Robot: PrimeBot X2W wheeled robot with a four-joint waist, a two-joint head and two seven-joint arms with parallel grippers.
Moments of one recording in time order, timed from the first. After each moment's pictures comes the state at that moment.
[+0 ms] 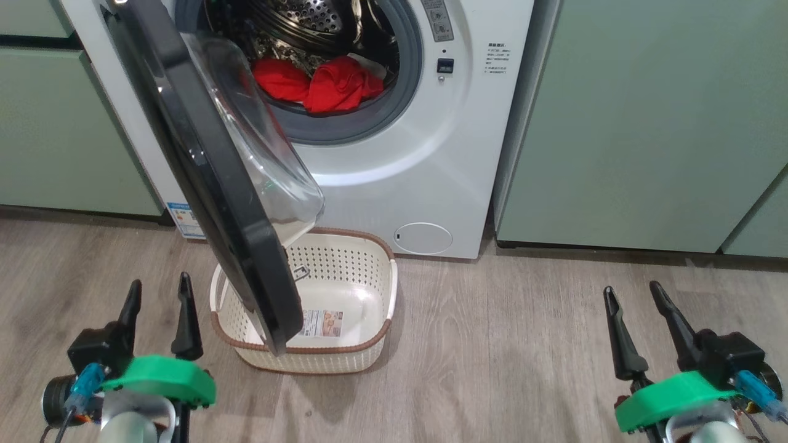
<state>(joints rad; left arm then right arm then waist) -0.08 0.04 0.22 0.36 -0.13 -0.10 -0.26 -0.03 -0.15 0.13 0.27 0.25 0.13 -0.25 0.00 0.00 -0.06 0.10</state>
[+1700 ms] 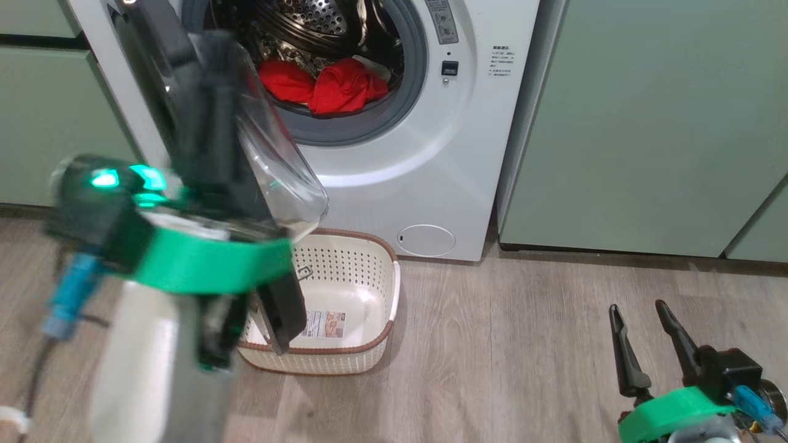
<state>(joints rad) -0.34 0.04 -0.08 -0.26 -0.25 -0.05 -0.11 0.00 -0.12 0.08 0.29 0.19 0.13 -0.25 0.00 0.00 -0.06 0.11</state>
